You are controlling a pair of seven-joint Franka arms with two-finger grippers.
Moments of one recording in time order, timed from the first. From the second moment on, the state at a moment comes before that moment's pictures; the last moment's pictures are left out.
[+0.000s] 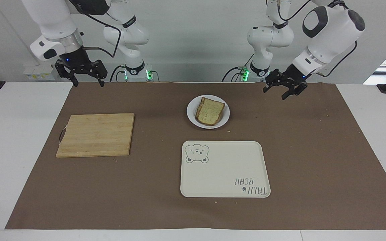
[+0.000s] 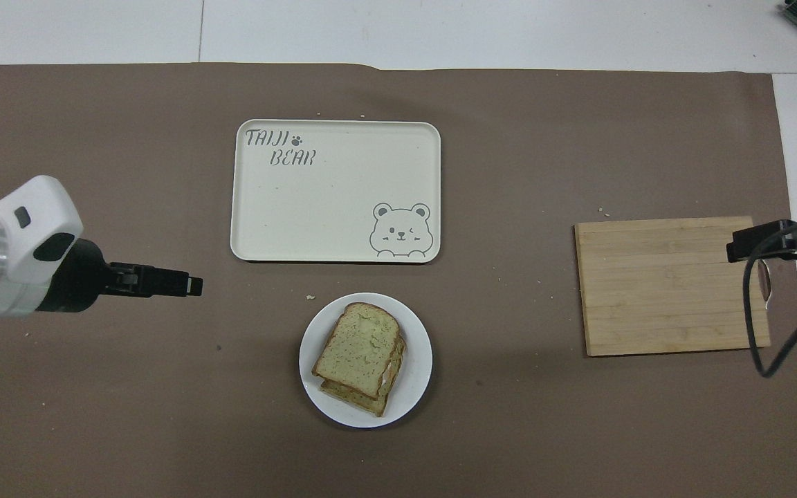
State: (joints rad) left arm -0.18 -0.22 0.02 -2.09 -0.45 1.88 0.12; right arm -0.08 -0.05 0.05 -1.58 -0.01 1.50 0.00
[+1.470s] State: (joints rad) left arm -0.33 -0.12 0.03 -2.60 -1.21 2.29 0.85; right arm -0.09 -0.01 0.05 -1.55 -0.01 1.49 0.01
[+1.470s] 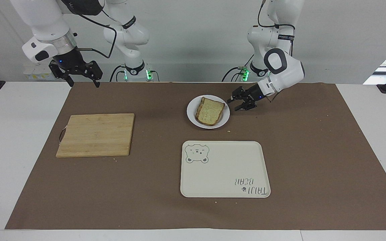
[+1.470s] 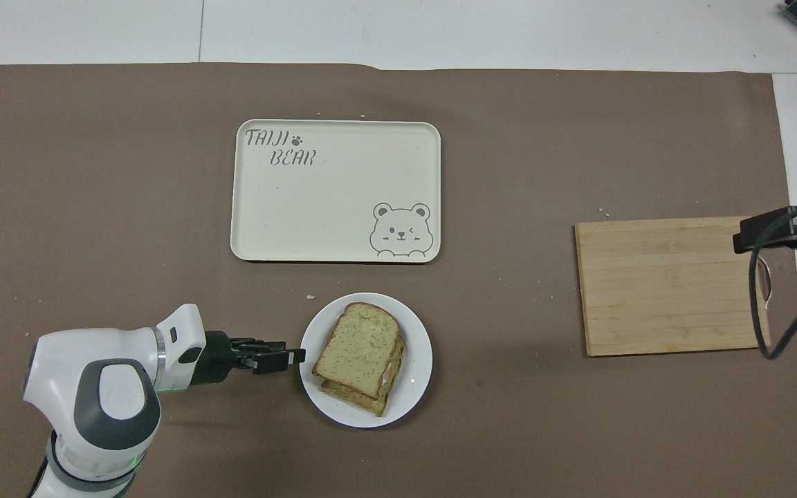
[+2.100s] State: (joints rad) left arm -0.39 -0.04 0.02 -2.60 -1.42 2.31 0.89; right arm -0.09 -0.01 0.05 -1.55 -0.01 1.49 0.01
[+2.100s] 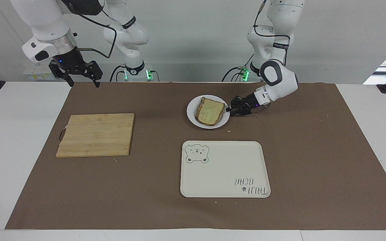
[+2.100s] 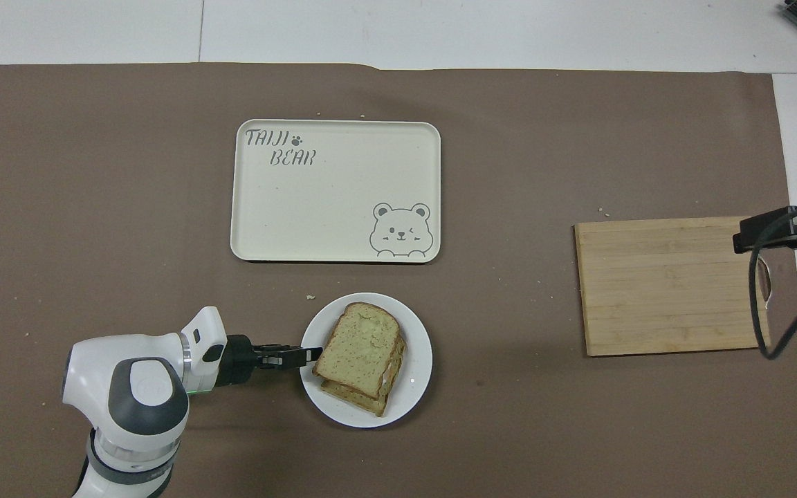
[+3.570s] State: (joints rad) left arm -0.14 0.13 0.01 -2.21 -1.65 2.40 0.76; right arm -0.09 -0.01 0.05 -1.55 -0.01 1.49 0.01
